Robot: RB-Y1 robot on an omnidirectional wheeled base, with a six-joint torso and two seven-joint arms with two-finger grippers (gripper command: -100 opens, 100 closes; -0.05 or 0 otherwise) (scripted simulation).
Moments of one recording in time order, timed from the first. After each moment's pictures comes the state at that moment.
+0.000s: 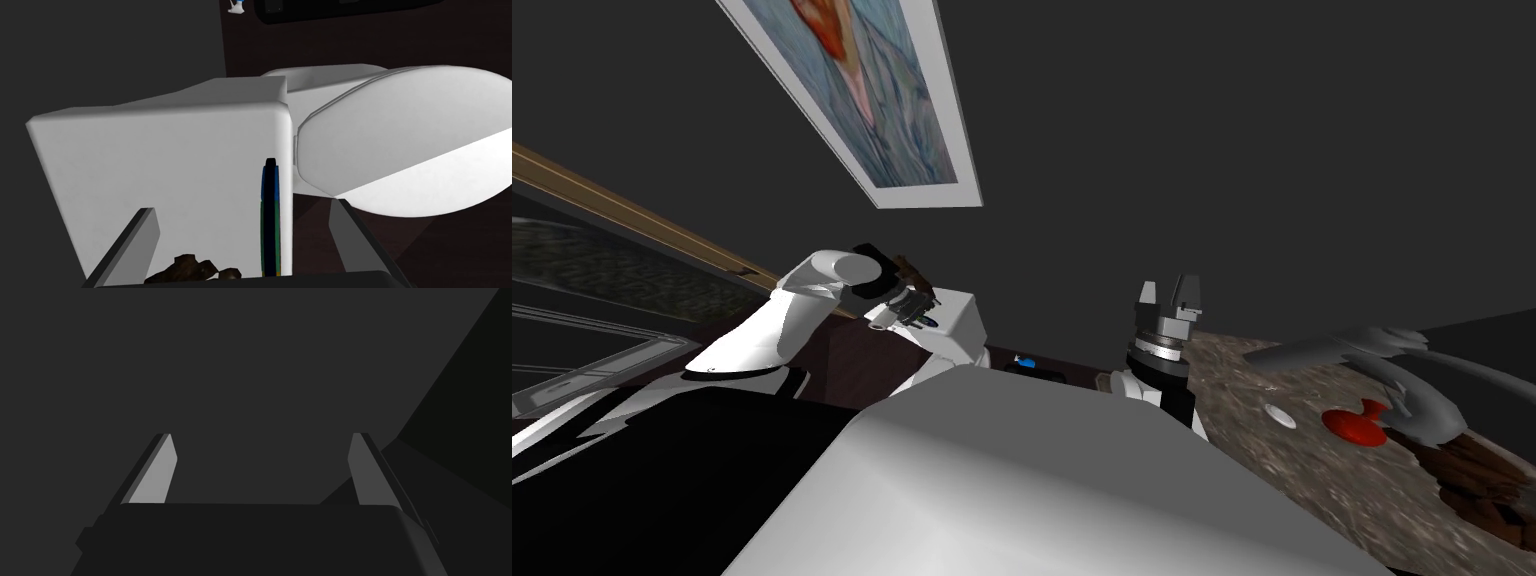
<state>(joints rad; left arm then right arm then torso) 0.13 1.20 0.44 -1.92 1.33 1.84 0.08 0.53 -0.04 0.04 -2.28 -0.04 -0.58 0.14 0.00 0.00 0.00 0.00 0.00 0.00</state>
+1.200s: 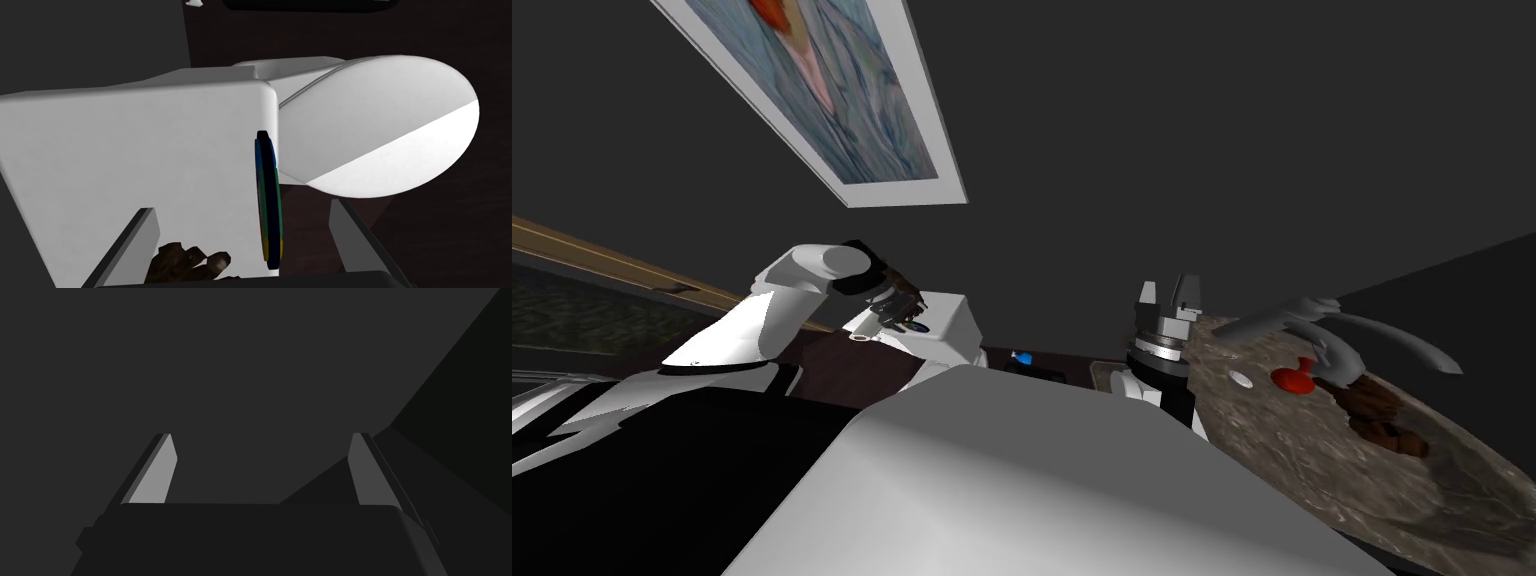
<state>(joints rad) 0.11 1.24 0.47 -1.80 1.32 1.96 0.08 0.53 -0.04 0.04 -2.28 -0.04 -0.58 0.14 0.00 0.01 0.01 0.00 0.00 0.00</state>
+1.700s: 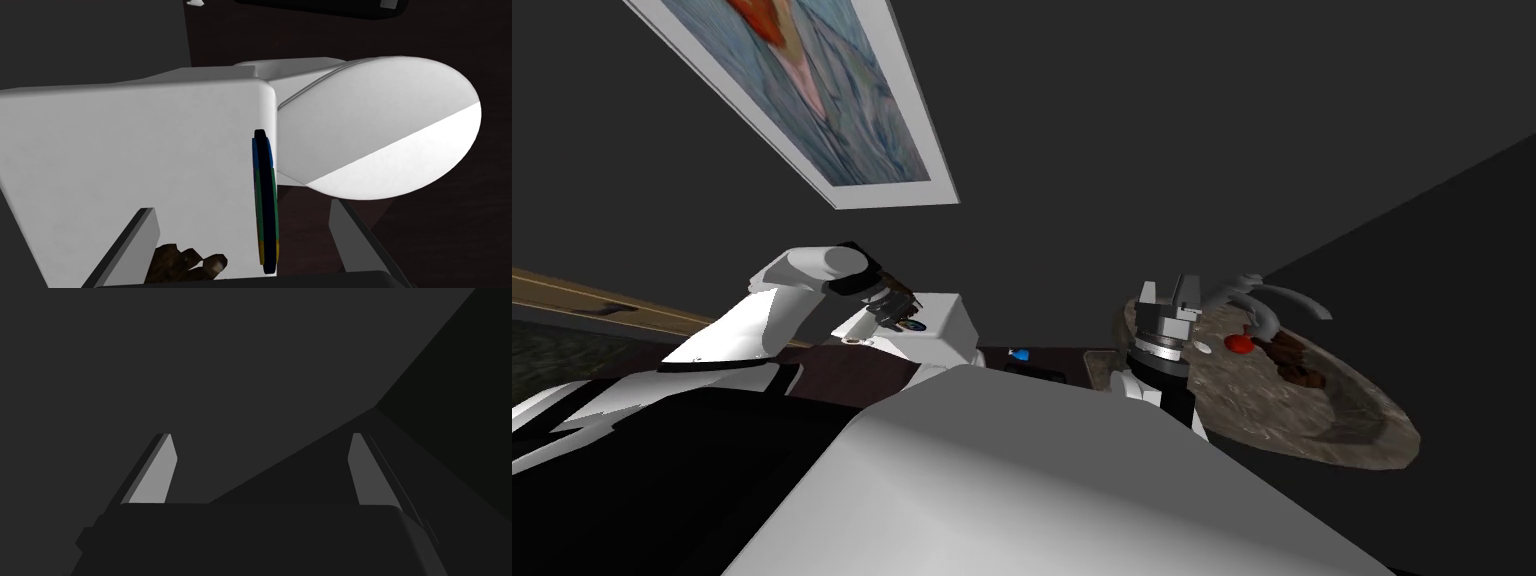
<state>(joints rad) 0.09 1.25 0.46 -1.67 1.29 1.93 0.05 0.53 -0.04 0.04 -2.28 -0.04 -0.58 0.14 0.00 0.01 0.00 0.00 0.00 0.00</state>
